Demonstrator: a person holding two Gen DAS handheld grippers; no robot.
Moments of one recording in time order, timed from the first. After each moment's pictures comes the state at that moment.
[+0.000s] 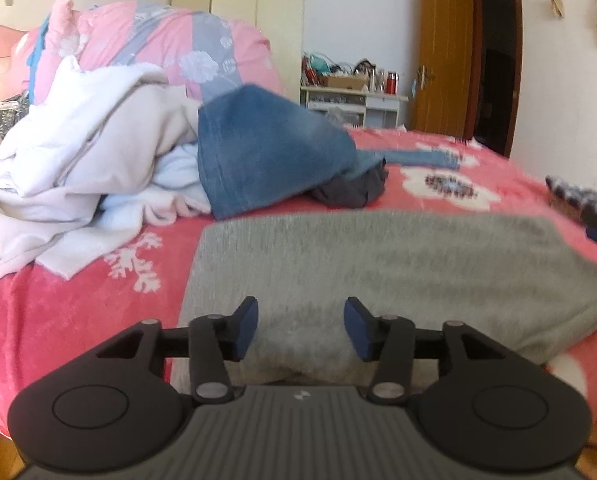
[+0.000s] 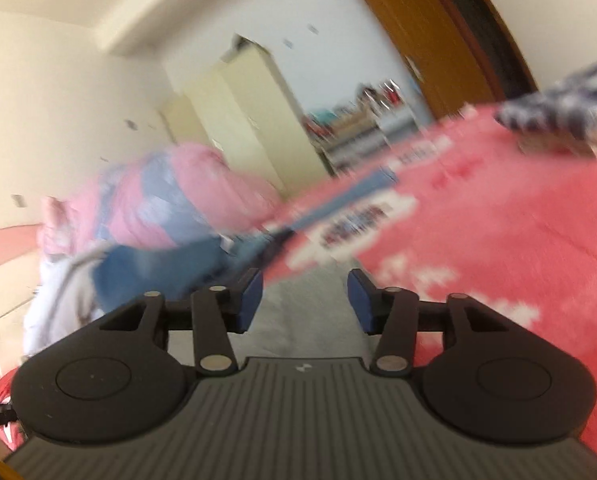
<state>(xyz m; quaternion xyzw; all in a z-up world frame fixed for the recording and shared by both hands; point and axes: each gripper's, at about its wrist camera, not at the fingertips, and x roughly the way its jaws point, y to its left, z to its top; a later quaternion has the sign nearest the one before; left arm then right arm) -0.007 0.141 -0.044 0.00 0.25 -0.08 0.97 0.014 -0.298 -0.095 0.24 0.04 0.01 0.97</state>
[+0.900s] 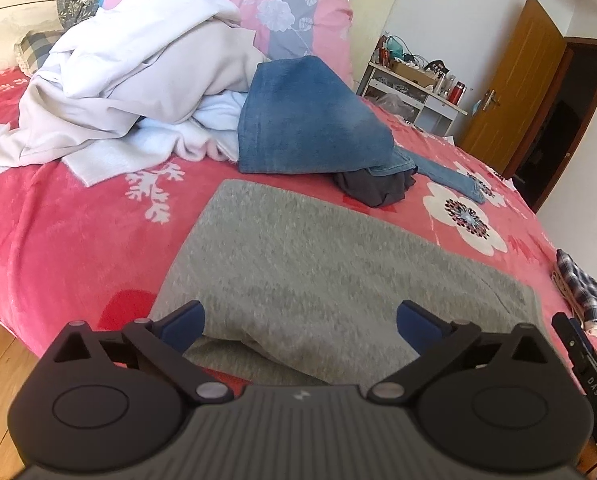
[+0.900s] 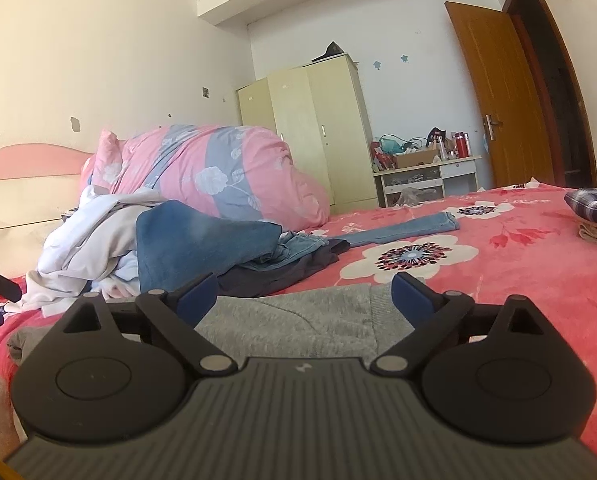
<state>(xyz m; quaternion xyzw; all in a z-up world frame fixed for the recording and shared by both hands) -0.006 0.144 -0.019 -0.16 0.33 -0.02 0.93 0.000 -0.244 -0.075 0.10 0.02 0.06 0.99</state>
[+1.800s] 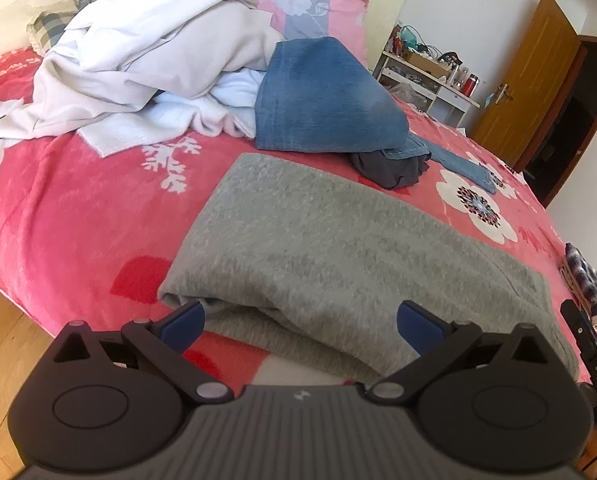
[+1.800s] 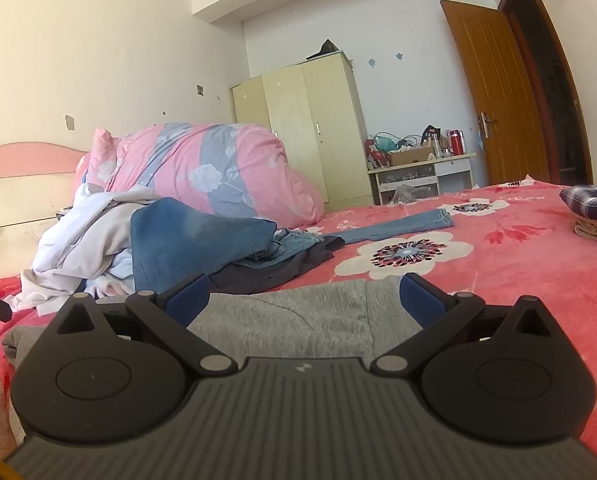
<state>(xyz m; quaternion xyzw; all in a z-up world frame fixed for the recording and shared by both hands) -0.019 0.153 -0.033 -0.17 0.35 0.00 0.92 0.004 -0.243 -0.079 0.10 0.03 0.05 0.99</state>
